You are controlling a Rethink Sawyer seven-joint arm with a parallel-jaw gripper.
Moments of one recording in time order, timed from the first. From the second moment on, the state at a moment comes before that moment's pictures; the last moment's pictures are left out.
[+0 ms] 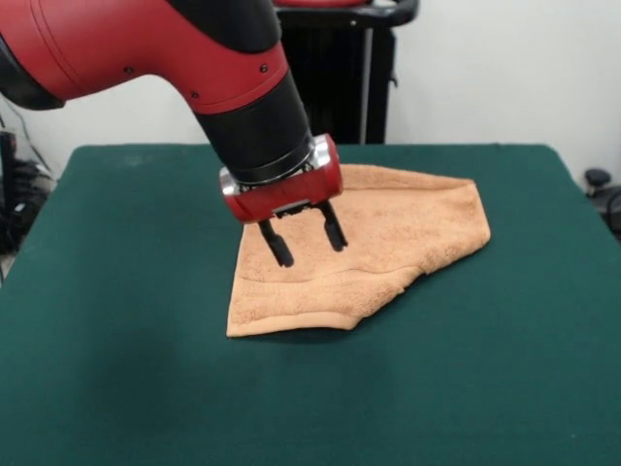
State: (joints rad) arm -0.87 -0.39 0.92 1.50 -0.63 1.00 1.82
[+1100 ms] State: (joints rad) arm -0.96 -0.26 0.92 1.47 -0.71 1.00 1.71
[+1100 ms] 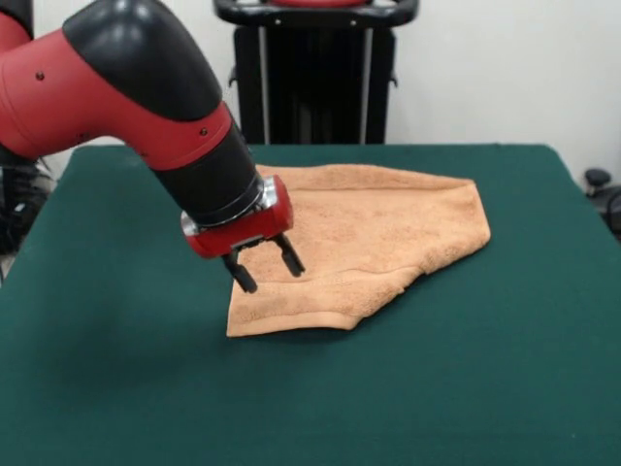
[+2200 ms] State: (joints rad) arm -1.04 -0.37 0.92 1.58 -0.73 1.00 1.66
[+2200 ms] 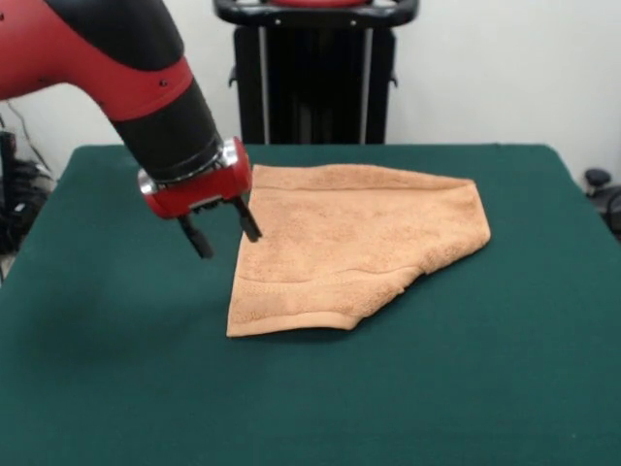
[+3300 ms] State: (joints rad) arm -1.10 -0.37 0.86 1.76 -0.84 0.94 1.66
